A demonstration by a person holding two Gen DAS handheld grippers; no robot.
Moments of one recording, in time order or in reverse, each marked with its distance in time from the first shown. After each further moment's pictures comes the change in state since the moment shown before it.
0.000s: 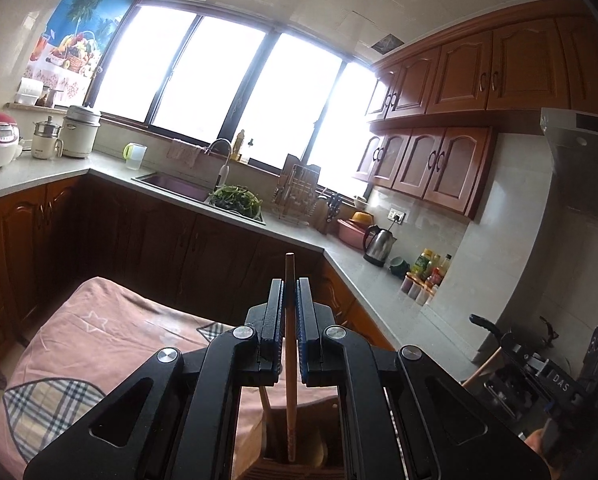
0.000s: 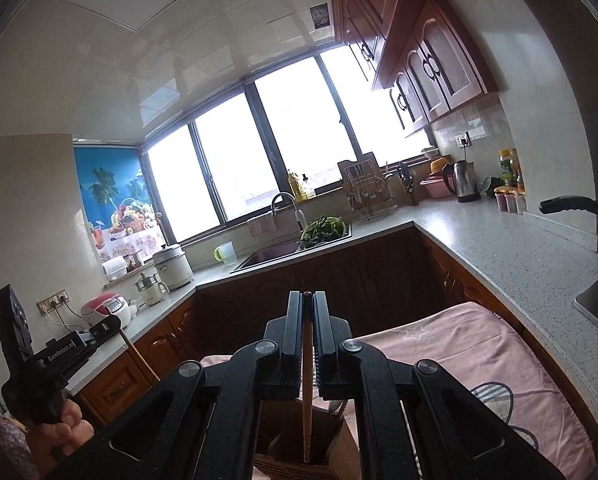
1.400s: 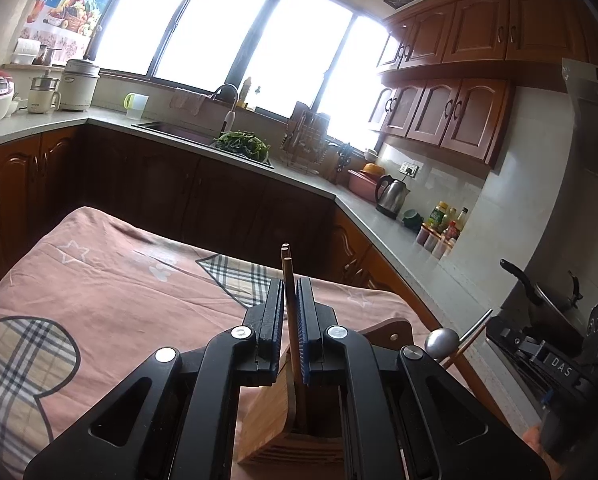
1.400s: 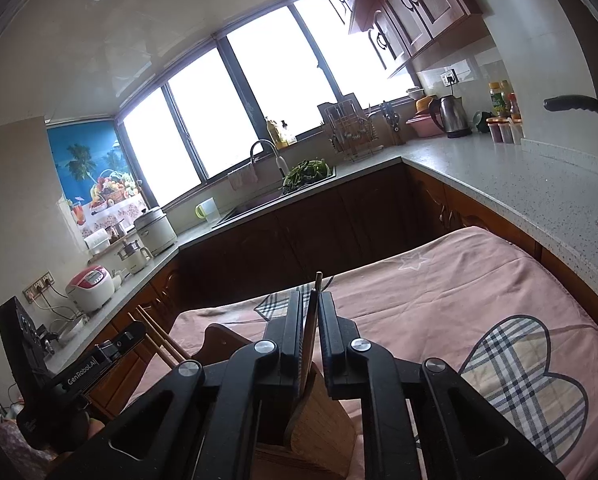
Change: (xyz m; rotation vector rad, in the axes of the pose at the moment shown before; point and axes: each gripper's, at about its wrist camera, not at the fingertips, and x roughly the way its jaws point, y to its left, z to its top) left arm 0.061 0.021 -0.095 -0.005 0.152 0.019; right arm 0.066 -0.036 -0.079 0.077 0.169 -0.033
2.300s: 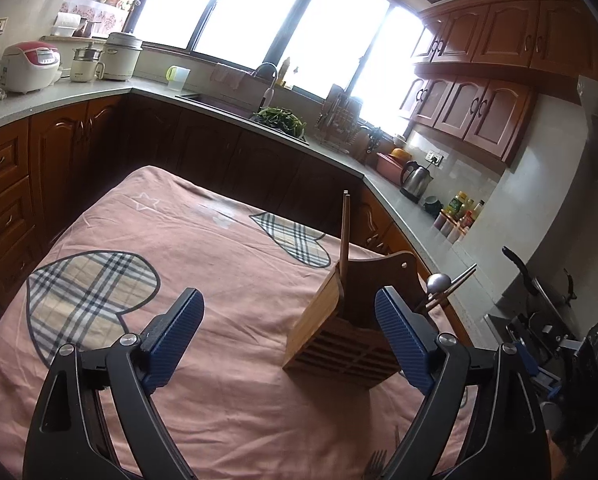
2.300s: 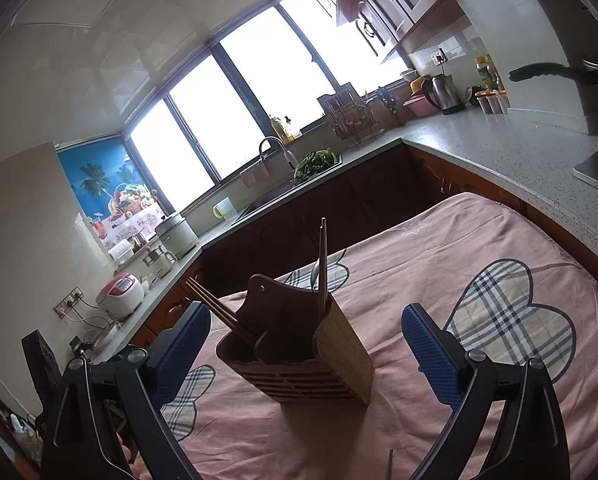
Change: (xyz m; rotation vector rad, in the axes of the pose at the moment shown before) left arm -0.106 0.034 -0.026 -0.084 0.103 0.097; right arm -0.079 -0.003 -0.028 0.107 0.040 0.071
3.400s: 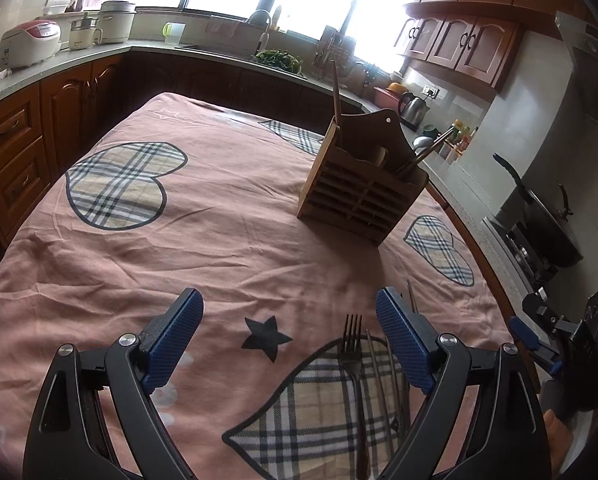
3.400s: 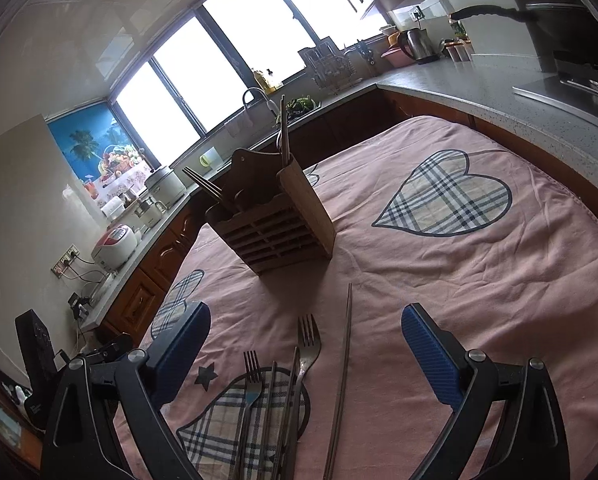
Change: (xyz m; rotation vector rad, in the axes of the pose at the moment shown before) left arm -0.072 0.006 -0.119 0.077 0.203 0.022; right arm -0.089 -0.023 -0.109 0.028 0.165 -0.055
